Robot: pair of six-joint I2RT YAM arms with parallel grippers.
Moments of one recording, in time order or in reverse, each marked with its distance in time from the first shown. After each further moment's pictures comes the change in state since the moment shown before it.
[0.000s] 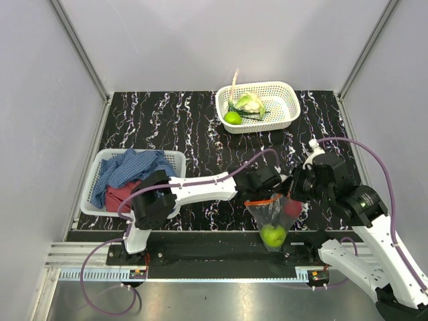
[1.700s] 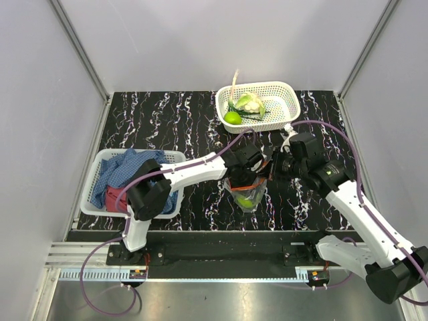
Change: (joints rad) left arm 0.185 0.006 0.029 -0.185 -0.175 0.063; right arm -0.031 0.274 -0.036 0.269 -0.093 -0.088
